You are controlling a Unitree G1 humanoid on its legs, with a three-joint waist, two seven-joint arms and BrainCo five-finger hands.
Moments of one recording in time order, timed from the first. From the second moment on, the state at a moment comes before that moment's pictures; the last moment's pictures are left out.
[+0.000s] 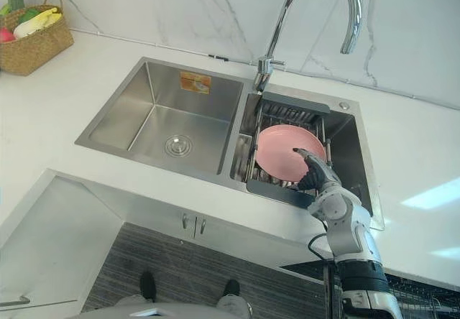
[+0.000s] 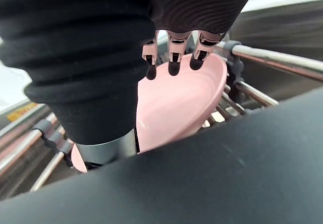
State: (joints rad) left arm 0.24 0.21 -0.16 0.89 0.16 0.24 0.10; right arm -0.13 -0.59 -0.12 0.19 -0.56 0.09 0.24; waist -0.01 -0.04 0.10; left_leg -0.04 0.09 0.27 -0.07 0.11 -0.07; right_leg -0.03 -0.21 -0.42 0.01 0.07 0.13
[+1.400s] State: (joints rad) left arm 0.19 0.22 -0.21 0.87 0.17 0.24 0.07; right arm -0.43 -0.67 0.11 0.45 -0.87 0.18 0.08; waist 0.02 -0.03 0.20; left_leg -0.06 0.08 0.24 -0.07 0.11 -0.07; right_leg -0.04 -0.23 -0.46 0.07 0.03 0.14
